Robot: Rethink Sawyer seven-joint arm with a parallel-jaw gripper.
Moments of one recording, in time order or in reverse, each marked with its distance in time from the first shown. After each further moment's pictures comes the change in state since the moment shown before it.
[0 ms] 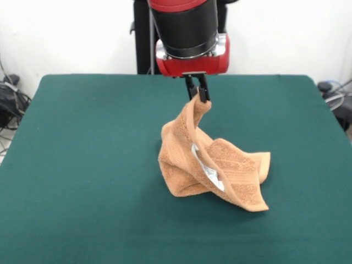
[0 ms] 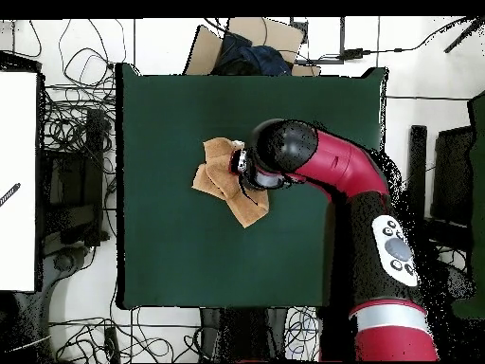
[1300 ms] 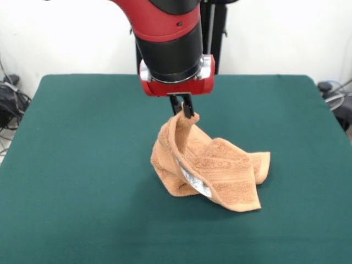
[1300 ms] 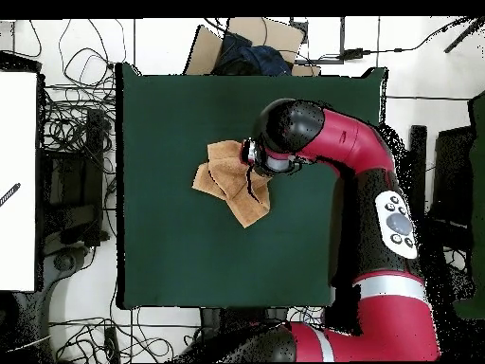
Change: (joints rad) arm -0.004 0.108 0.013 -0.192 -0.092 0.142 0.000
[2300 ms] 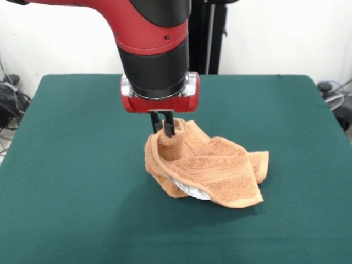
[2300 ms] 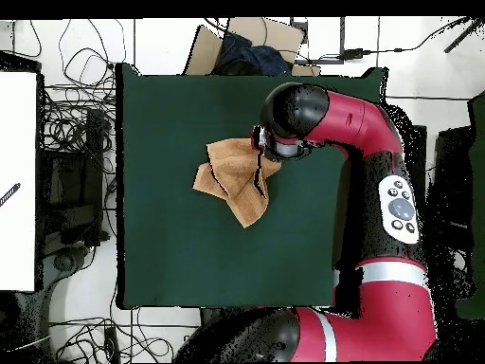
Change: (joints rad) arm -0.003 0.051 0.021 -0.148 -0.102 0.026 0.000
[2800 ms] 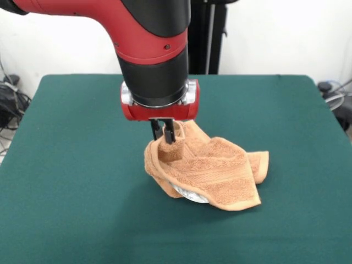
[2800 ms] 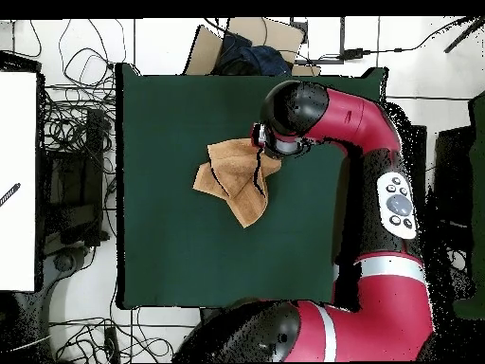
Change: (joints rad) arm 0.000 0.026 0.007 -0.027 -0.003 0.000 0.000
